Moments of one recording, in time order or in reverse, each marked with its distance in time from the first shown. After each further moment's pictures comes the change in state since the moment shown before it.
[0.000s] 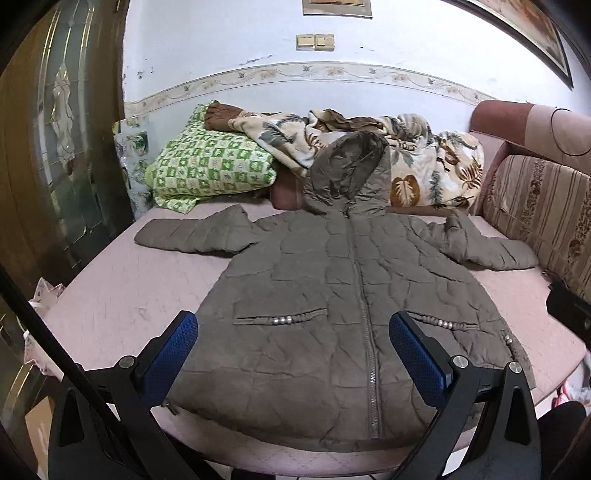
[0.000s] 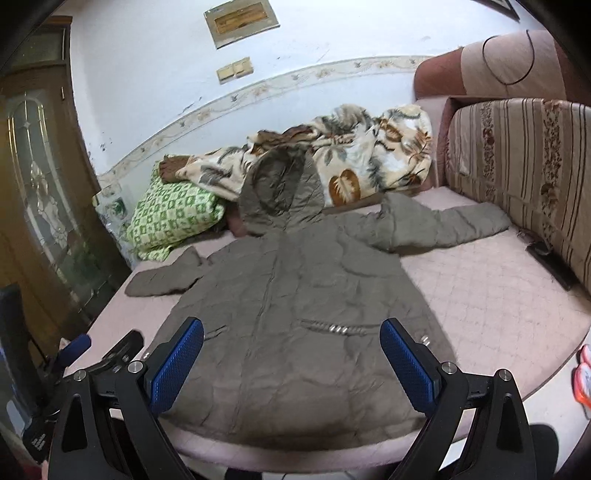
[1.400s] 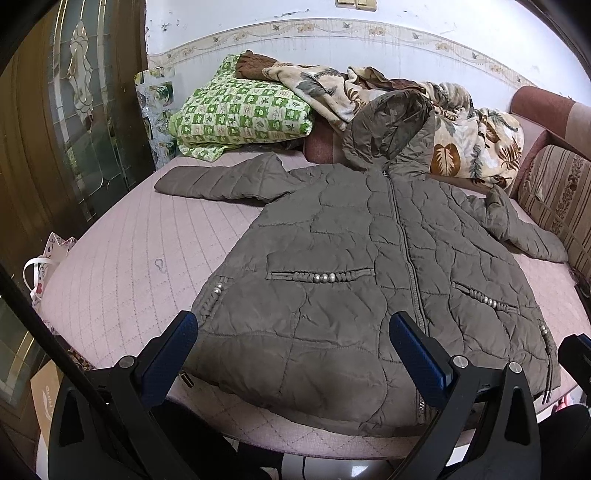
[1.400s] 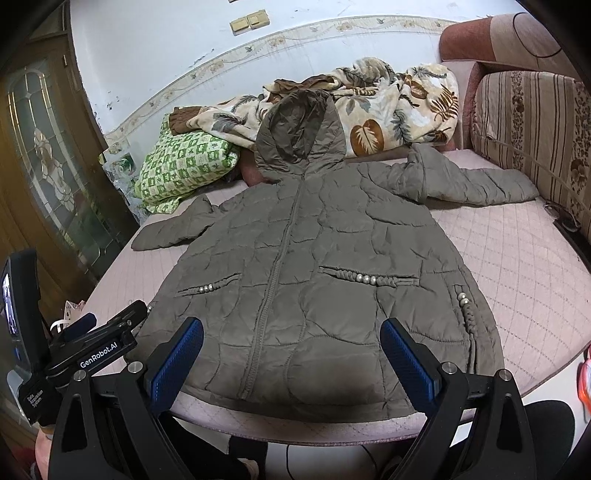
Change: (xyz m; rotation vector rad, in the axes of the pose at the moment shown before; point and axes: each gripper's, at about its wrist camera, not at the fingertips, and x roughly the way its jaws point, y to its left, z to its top) left arm 0.056 0.027 -0.019 -0.081 0.169 0.091; right arm 0.046 0.022 -0.024 -0.023 0.179 0.026
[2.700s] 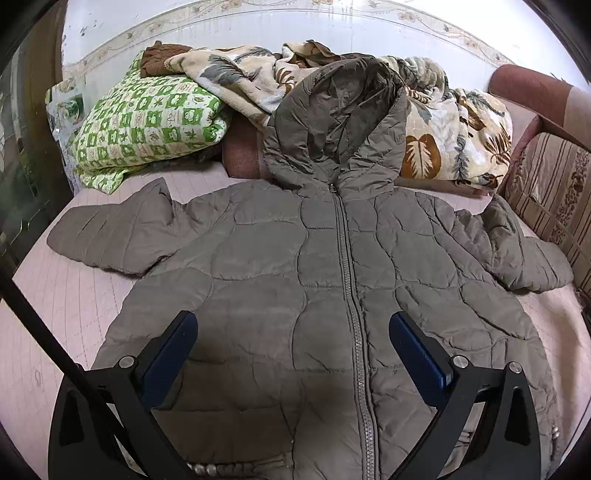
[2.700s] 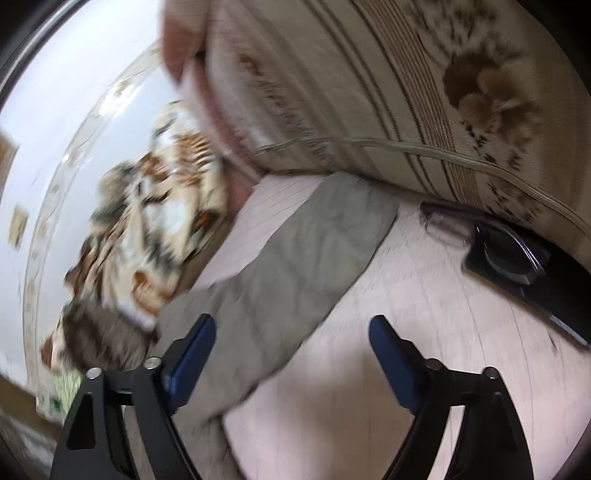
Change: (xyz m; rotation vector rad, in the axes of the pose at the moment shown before) left arm 0.184 -0.107 0.116 0.110 0.021 -0.163; right arm 0.100 -0.418 0.174 0.774 -0.146 -0.248
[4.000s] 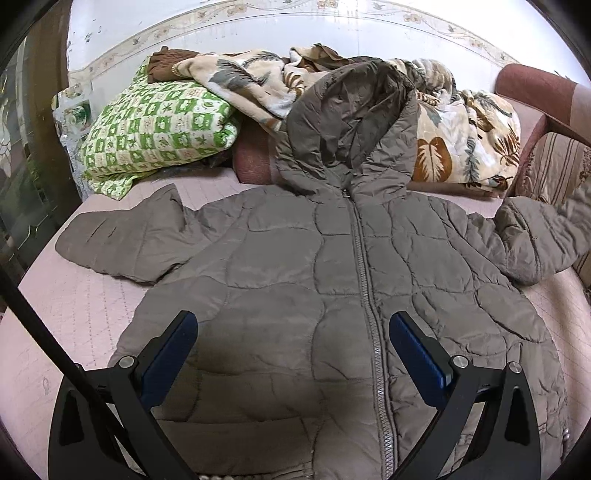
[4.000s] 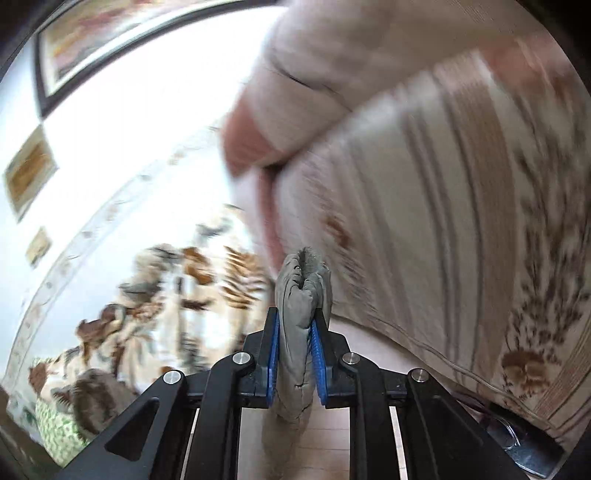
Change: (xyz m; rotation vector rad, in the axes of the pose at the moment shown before) left arm 0.000 0.016 0.004 0.001 -0.022 0.038; right arm -0.088 0.108 0.081 -0.236 -0.392 0.065
